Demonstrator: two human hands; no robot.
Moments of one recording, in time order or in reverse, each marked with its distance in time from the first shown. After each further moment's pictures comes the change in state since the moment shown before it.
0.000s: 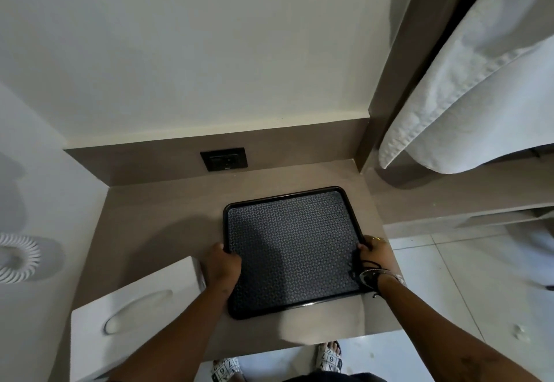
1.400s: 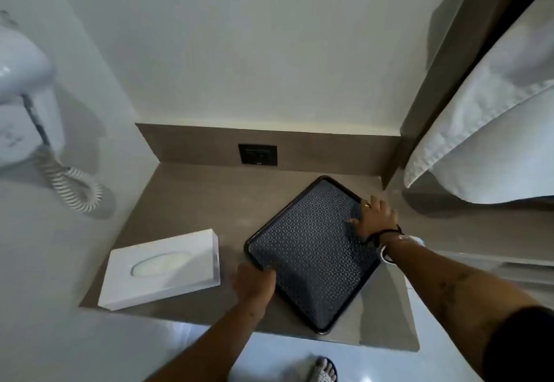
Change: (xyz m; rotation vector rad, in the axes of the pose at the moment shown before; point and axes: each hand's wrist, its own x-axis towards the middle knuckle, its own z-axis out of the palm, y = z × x) left_hand -0.120 0.014 0.029 -0.069 0.022 -0.325; right_hand 0.052 -0.086 -0.029 -0.815 -0.057 -0.483
